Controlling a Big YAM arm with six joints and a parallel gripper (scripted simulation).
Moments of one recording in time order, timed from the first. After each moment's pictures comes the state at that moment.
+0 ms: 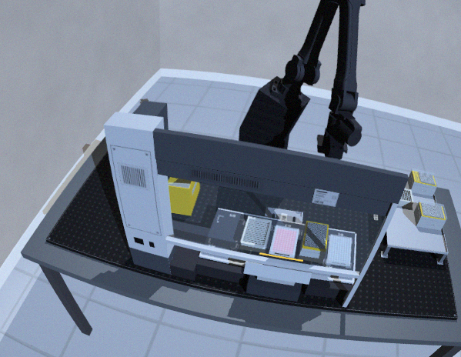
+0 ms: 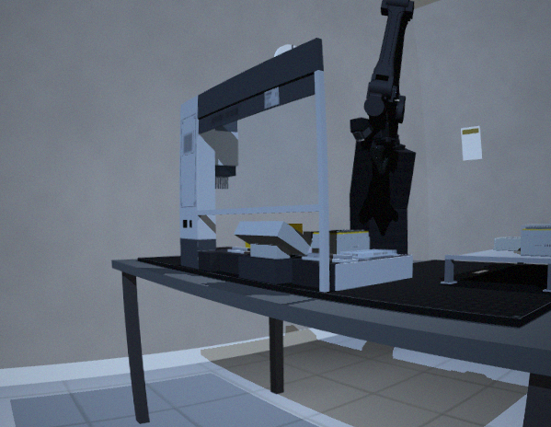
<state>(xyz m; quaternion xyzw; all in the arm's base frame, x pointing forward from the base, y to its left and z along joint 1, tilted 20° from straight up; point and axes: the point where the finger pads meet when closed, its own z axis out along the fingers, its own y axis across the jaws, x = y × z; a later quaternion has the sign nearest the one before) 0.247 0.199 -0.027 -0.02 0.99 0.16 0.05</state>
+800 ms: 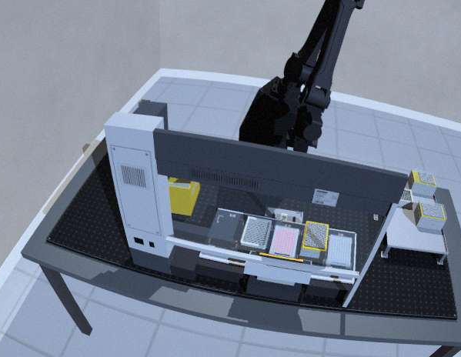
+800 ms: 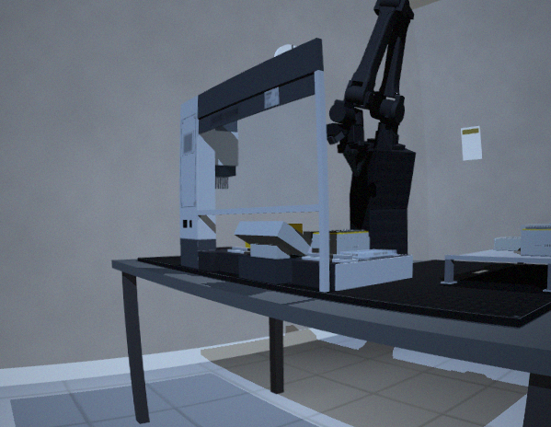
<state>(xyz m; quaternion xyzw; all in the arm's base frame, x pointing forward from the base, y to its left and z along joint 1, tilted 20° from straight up) 0.249 0.102 -0.059 0.03 0.99 0.16 0.05</state>
